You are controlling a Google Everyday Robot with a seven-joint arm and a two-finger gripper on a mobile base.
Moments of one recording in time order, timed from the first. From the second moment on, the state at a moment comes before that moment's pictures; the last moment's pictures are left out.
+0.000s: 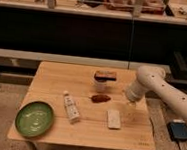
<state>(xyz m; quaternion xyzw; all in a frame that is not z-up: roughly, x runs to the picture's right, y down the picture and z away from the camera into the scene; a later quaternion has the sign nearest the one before) 0.194 0.127 0.815 -0.34 -0.15 -0.03 0.93</state>
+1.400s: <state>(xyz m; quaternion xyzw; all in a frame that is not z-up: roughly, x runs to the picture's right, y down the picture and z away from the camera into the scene) 0.192 0.130 0.817 -0.34 -0.15 -0.04 0.93</state>
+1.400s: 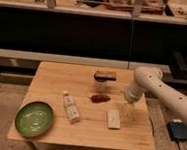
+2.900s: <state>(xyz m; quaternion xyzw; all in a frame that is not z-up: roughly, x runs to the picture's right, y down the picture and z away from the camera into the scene) 0.155 0.191 0.857 -0.34 -0.20 -0.08 0.91</state>
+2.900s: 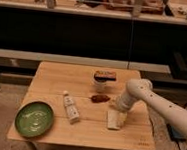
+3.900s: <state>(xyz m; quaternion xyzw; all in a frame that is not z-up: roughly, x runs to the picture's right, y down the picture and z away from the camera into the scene) 0.129 0.181 0.847 -0.33 -0.22 -0.11 0.91</state>
